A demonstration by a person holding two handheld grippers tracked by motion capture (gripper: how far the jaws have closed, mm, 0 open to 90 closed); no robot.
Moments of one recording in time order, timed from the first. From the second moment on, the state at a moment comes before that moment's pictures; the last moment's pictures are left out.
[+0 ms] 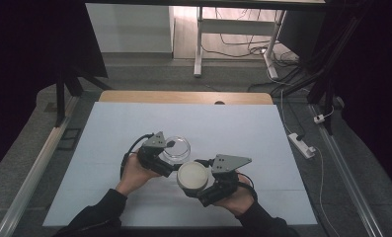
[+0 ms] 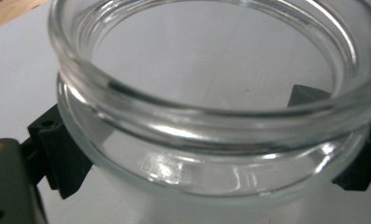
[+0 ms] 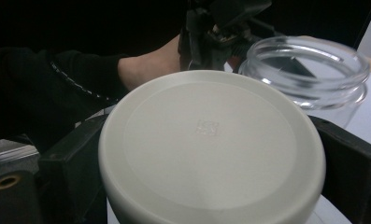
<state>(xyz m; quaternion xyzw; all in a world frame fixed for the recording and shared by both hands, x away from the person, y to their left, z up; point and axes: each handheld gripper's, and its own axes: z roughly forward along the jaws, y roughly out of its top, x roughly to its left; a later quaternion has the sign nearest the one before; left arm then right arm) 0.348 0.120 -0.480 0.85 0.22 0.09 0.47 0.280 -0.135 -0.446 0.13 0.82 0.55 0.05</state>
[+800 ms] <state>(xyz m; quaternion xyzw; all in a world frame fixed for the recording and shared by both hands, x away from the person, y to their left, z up) 0.372 0.115 -0.475 0.84 0.23 0.11 0.47 0.279 -0.129 -0.474 0.14 0.83 0.54 0.05</state>
